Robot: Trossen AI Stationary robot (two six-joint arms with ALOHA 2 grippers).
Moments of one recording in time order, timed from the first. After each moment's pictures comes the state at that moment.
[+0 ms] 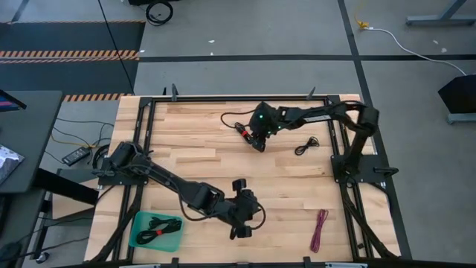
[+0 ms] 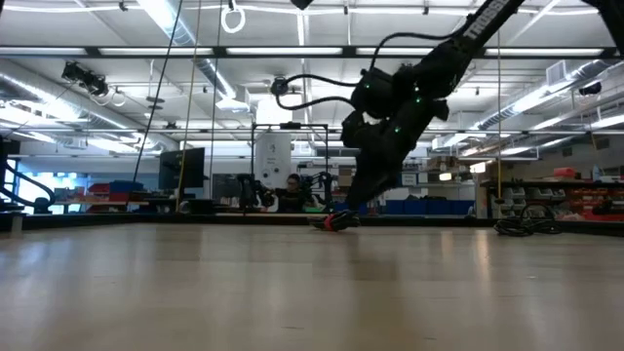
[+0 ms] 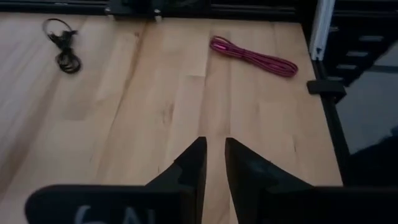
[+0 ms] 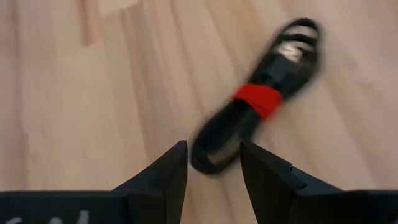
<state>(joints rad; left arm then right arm) -0.47 1.94 1.63 -0.37 -0.46 -0.37 -0.41 1.79 1.03 -0.18 -0.23 0.02</state>
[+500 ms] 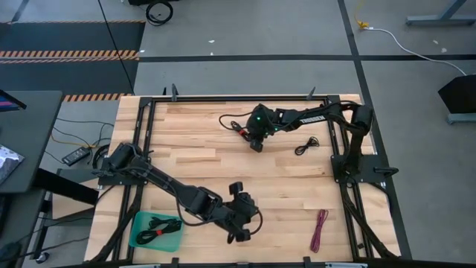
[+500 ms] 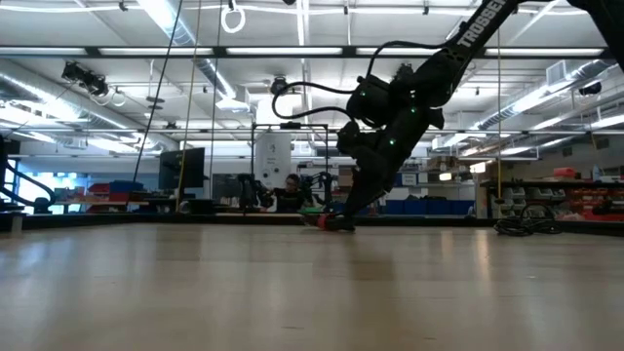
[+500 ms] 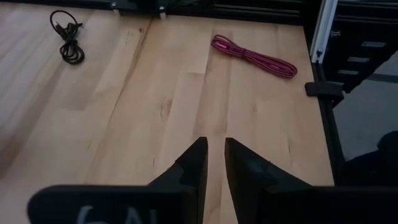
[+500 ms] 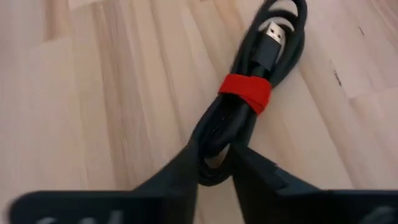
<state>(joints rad) -0.50 1.94 1.63 -0.39 -0.50 -0.44 -0.41 1.84 1.03 -0.10 -0.15 -0.05</state>
